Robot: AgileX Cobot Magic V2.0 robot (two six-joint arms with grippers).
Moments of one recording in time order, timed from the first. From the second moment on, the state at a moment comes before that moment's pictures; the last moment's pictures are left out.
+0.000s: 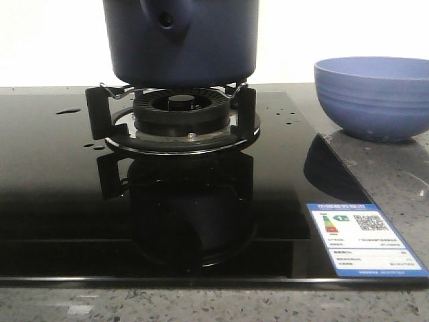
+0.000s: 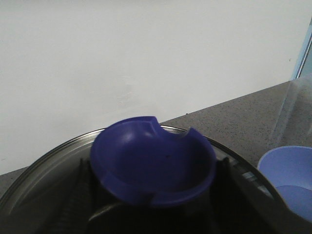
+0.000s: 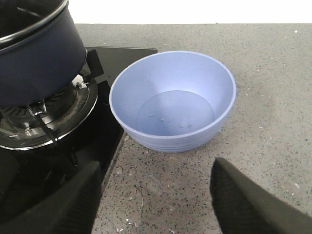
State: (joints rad) left arm -0.66 1.48 -1.09 -0.43 -0.16 0.39; right arm 0.00 0.53 -0.64 0.37 0.63 -0.28
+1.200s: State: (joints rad) left arm -0.66 1.45 -1.09 -0.42 -0.14 0.39; right arm 0.00 0.53 -0.64 0.37 0.63 -0.28
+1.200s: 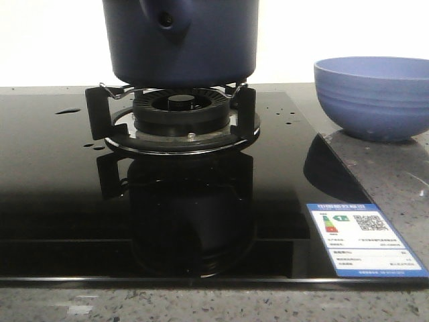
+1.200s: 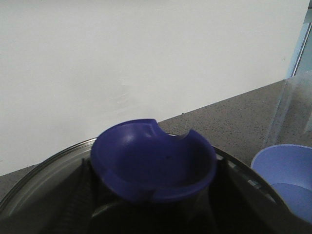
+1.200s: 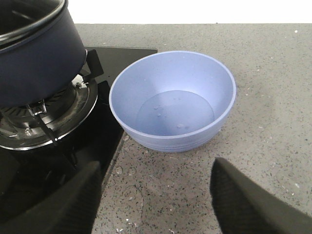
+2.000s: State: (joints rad) left arm -0.53 1.24 -1.09 -0.43 -0.11 0.39; right arm 0.00 0.66 -0.66 0.36 0.69 -0.28
